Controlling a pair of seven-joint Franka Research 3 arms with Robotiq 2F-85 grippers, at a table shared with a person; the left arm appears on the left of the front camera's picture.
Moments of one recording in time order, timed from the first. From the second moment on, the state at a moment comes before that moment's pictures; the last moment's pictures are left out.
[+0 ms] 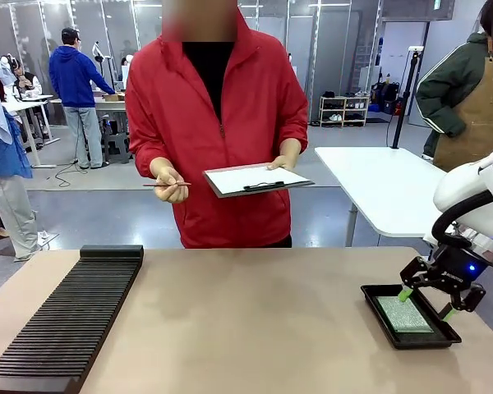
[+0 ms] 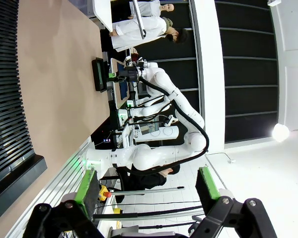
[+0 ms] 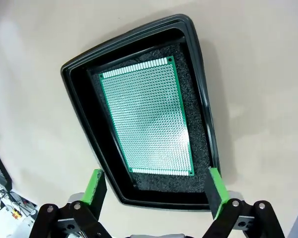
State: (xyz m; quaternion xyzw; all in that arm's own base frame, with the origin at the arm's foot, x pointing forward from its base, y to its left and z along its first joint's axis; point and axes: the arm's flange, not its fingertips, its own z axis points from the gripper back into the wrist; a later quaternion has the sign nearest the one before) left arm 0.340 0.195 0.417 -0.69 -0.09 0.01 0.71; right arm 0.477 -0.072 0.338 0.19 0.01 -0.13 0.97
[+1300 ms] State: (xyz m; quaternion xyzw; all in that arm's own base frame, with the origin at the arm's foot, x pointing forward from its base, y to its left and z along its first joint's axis) left arm 0.340 0.195 0.416 -0.70 -0.09 0.01 0.71; right arm 0.282 -0.235 0.478 0.63 0.08 -0.09 0.76
